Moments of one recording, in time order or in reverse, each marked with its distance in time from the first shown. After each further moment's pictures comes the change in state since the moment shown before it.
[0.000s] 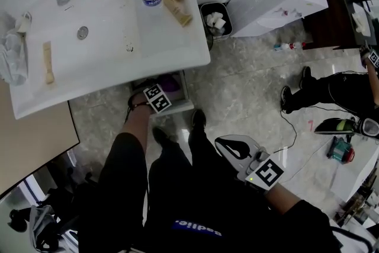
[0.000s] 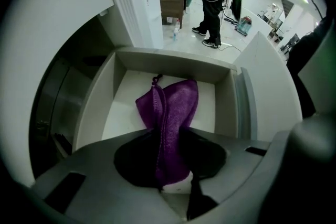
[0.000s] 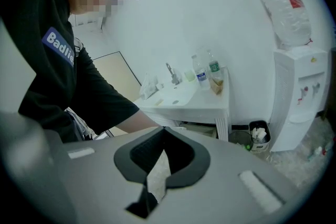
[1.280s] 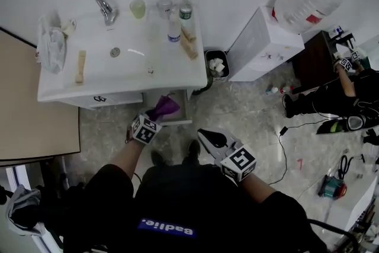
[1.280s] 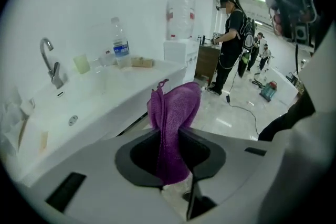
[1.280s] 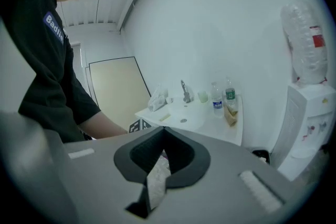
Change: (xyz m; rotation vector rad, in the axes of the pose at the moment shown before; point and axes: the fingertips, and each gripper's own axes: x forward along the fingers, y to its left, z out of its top) left arm -0.268 -0.032 -0.004 -0.488 -0.445 0.181; right arm -0.015 0.078 0.077 -0.202 -0.109 0.033
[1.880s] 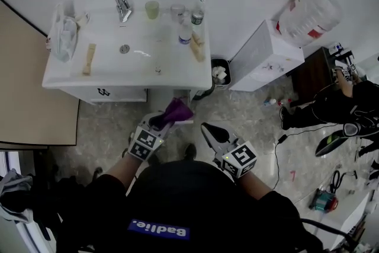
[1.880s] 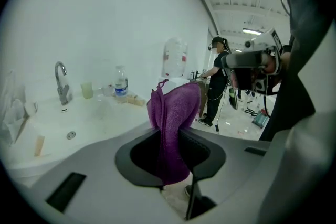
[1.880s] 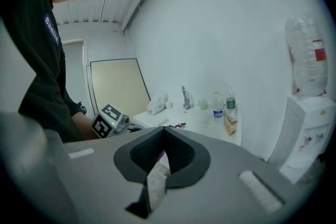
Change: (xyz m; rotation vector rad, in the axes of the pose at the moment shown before) left arm -0.123 -0.051 0.059 -0.107 -0.320 -0.073; right arm 0.001 0.015 0.022 -0.059 -0.043 -0.027
